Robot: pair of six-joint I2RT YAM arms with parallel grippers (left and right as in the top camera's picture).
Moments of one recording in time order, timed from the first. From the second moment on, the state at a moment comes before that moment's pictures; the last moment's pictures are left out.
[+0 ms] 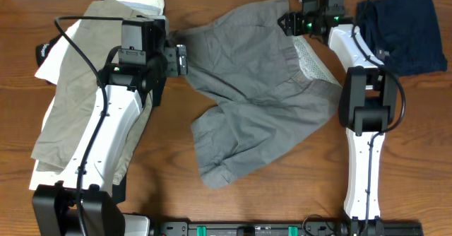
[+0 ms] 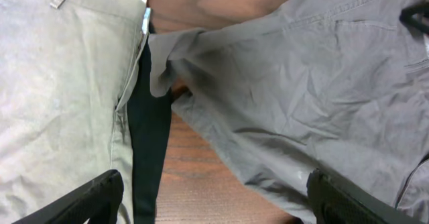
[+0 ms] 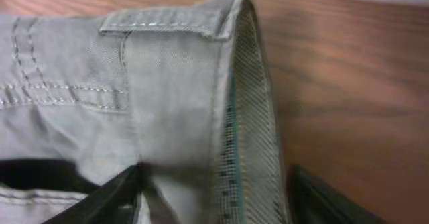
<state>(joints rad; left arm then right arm) -0.13 1.55 1.25 -0.54 0.07 -0.13 0.05 2.59 2.10 -0.32 -0.48 -0.03</state>
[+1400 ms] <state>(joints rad) -0.13 1.76 1.25 -0.34 0.08 -0.13 -0.12 2.44 2.12 -0.45 -0.36 0.08</state>
